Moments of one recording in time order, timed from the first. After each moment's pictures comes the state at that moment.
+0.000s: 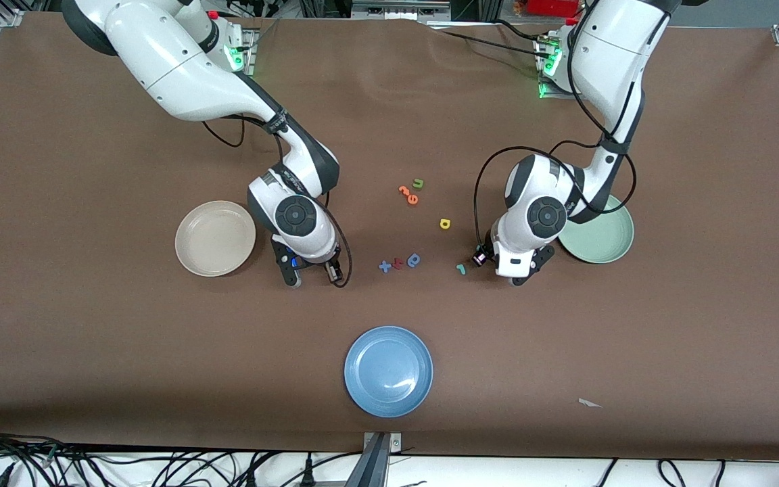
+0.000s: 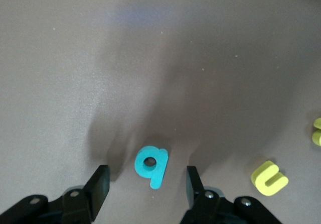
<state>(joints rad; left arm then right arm) -0.41 0.63 -0.02 -1.87 -0.24 2.40 -1.00 0.28 0.85 0.36 -1.52 -0.31 2.30 1.89</state>
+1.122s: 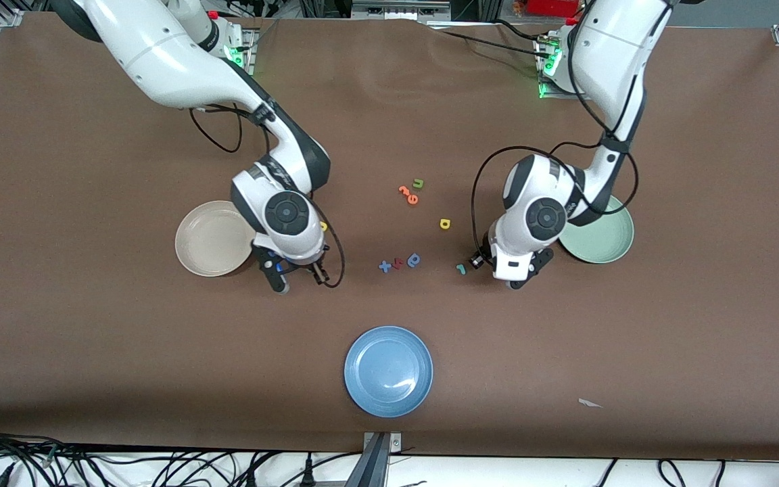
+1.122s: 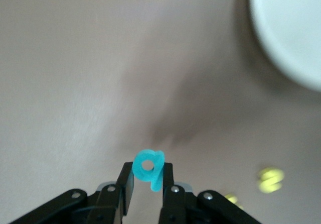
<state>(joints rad) -0.40 0.59 0.00 -1.76 -0.24 2.22 -0.96 0.24 0.74 0.36 -1.48 -0.35 2.06 1.67</state>
